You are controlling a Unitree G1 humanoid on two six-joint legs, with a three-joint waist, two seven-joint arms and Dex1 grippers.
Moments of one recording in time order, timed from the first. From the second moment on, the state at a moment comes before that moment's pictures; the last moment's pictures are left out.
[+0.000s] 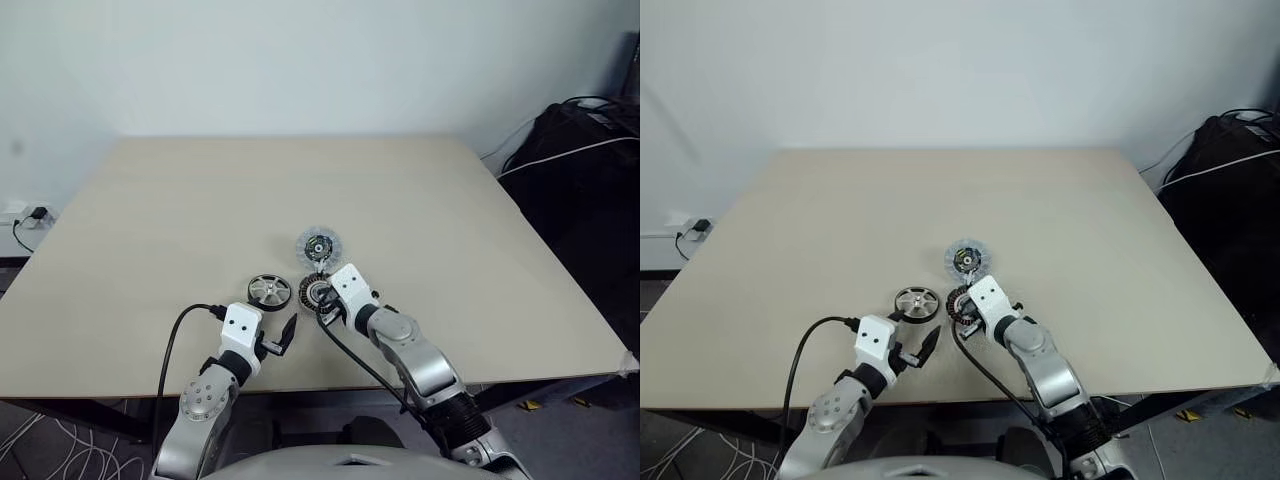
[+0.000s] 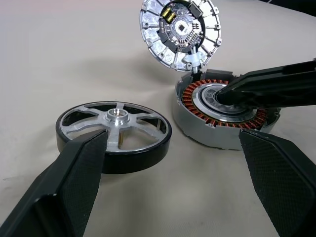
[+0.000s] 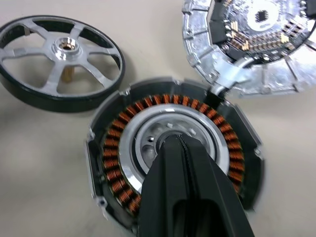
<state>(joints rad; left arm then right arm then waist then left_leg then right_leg) 0.33 0.14 -0.22 -0.19 -0.05 0.08 -0.30 -0.09 -0.17 0.34 -0.04 -0.05 0.51 0.36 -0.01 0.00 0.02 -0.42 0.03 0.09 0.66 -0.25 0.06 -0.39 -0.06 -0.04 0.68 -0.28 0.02</state>
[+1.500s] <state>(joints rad) 0.34 0.13 -0.23 -0.16 -0.05 0.07 -0.31 -0.14 -0.13 0.31 0.03 0.00 0.45 0.38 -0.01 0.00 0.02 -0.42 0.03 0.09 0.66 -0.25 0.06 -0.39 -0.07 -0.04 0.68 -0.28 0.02</state>
